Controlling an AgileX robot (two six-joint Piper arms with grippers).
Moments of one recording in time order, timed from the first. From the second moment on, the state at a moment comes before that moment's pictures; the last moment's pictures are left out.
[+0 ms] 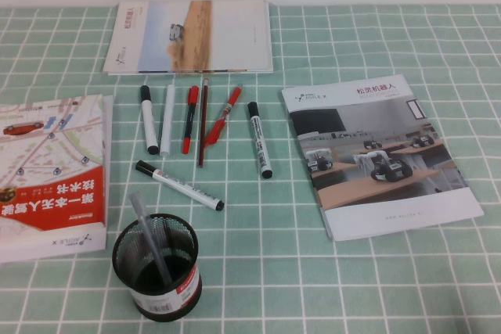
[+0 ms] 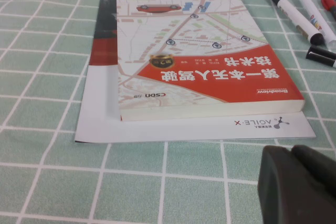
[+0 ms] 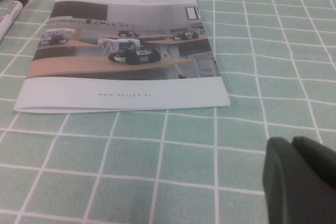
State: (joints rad) right arm 0.11 -0.01 0.03 0.05 0.35 -0.07; left arm 0.01 -0.01 0.02 -0.04 0.38 0.01
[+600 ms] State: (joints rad) right arm 0.11 -0.01 0.03 0.32 0.27 -0.07; left arm 0.01 -0.01 0.02 -0.04 0.38 0.01
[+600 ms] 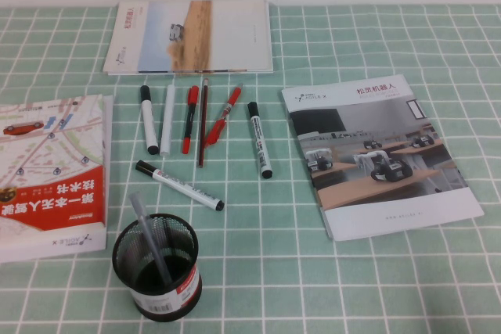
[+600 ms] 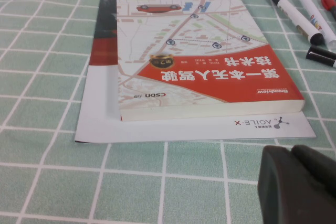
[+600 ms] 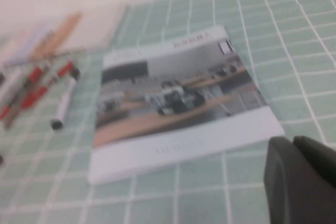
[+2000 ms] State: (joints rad) right arm 0.14 0.96 -0.72 0.51 0.81 -0.10; left arm 0.01 -0.01 0.02 -0.04 0.38 0.01
